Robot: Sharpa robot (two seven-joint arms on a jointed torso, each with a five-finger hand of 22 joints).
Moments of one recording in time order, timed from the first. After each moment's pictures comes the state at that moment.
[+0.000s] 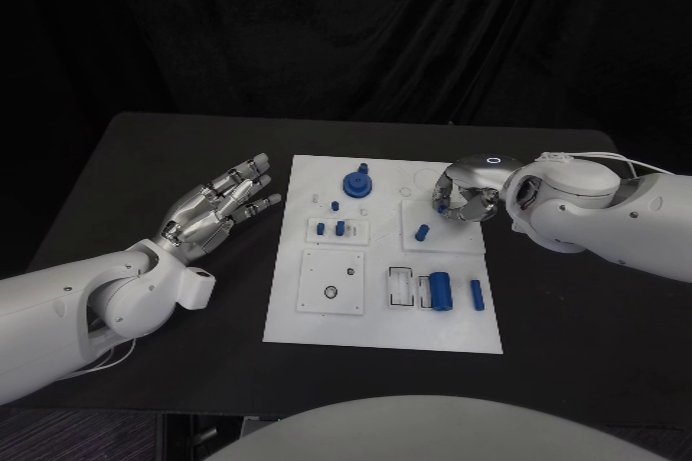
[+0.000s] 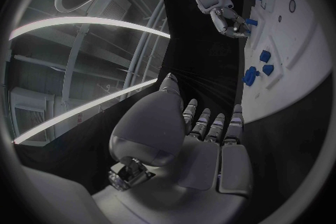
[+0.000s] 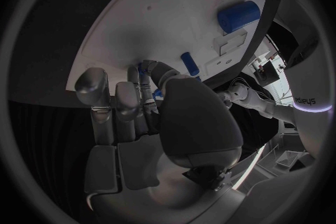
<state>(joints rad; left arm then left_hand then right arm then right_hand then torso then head) 1.15 -0.97 -0.21 1.53 -0.11 0.09 0.68 1.40 0.17 -0.26 0.29 0.28 0.33 -0.06 0.04 0.05 0.08 0.06 0.13 0.03 0.03 0.15 0.01 0.01 0.16 0.11 0.26 0.05 0.34 1.35 -0.99 -0.25 1.58 -1.59 -0.18 -0.13 1.41 -0.07 0.36 0.01 0.42 0.99 0.12 0.22 0.38 0.92 0.08 0.48 0.29 1.39 0.01 1.20 1.12 0.12 1.36 0.11 0.95 1.31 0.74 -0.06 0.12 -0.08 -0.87</state>
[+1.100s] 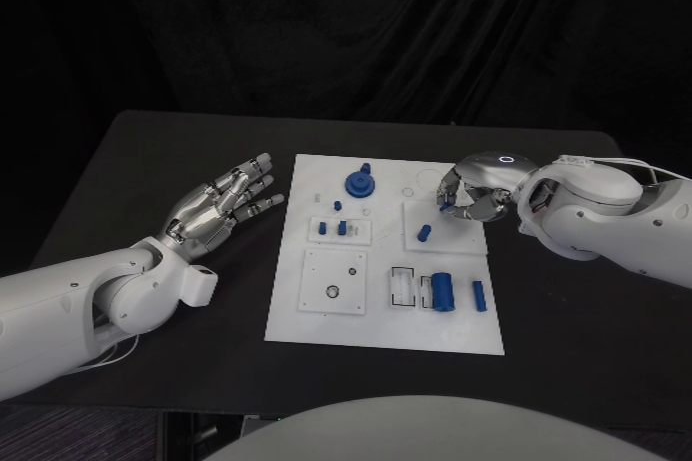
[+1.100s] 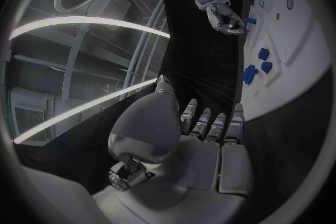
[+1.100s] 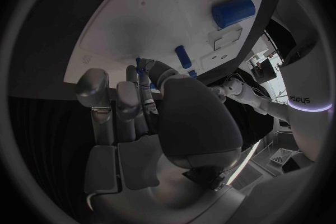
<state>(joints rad) 1.14 -0.96 -0.21 1.51 -0.11 0.10 0.68 1.26 0.19 -0.32 0.29 0.09 0.33 -0.06 0.04 0.05 0.08 0.08 0.13 0.03 0.04 0.16 0.02 0.01 0.16 0.13 0.27 0.06 0.32 1.36 -1.05 -0.25 1.65 -1.59 -0.26 -0.10 1.43 -0.06 0.37 -0.02 0.42 0.97 0.14 0.24 0.50 0.97 0.07 0.48 0.28 1.40 -0.01 1.20 1.11 0.12 1.37 0.09 0.99 1.31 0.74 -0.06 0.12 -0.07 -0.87</state>
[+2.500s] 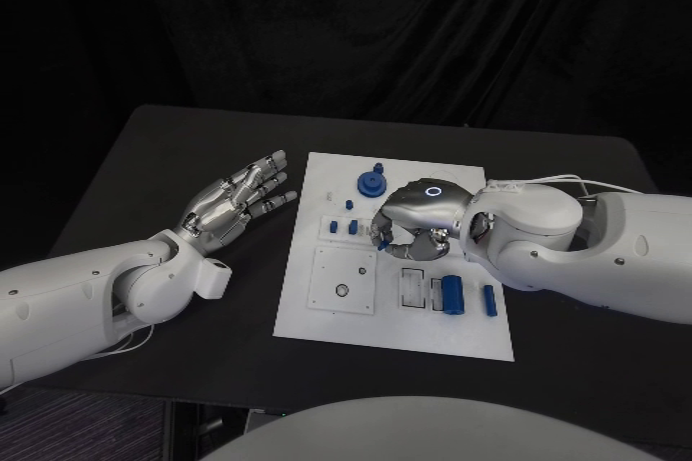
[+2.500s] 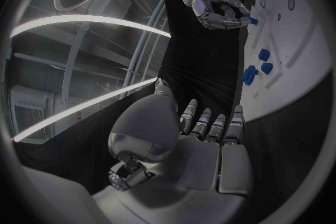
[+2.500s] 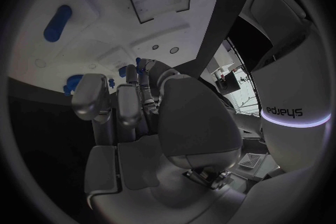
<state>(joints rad) 1.14 -0.96 -0.21 1.50 -0.10 0.10 0.68 1.22 0.22 -0.33 0.29 0.07 0.32 -0.05 0.04 0.05 0.08 0.08 0.13 0.03 0.03 0.15 0.02 0.01 0.16 0.10 0.25 0.05 0.26 1.35 -0.87 -0.25 1.82 -1.71 -0.15 -0.12 1.43 -0.06 0.37 -0.02 0.42 0.97 0.14 0.23 0.53 0.99 0.07 0.45 0.26 1.43 -0.01 1.26 1.16 0.11 1.40 0.09 1.08 1.31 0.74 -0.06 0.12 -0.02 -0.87</state>
